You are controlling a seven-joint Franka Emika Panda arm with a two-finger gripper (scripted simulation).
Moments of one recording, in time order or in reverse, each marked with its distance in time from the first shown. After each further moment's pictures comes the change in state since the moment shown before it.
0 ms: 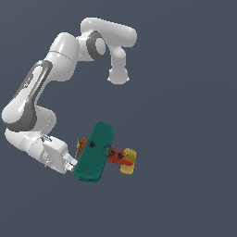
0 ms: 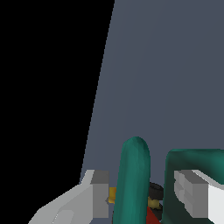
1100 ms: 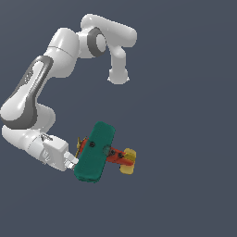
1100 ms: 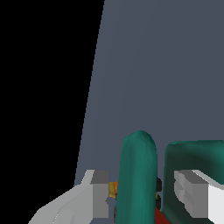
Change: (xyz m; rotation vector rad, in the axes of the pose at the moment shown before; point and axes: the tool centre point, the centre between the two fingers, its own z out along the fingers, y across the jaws) arm -0.004 -0.006 0.000 -0.055 -0.032 0.024
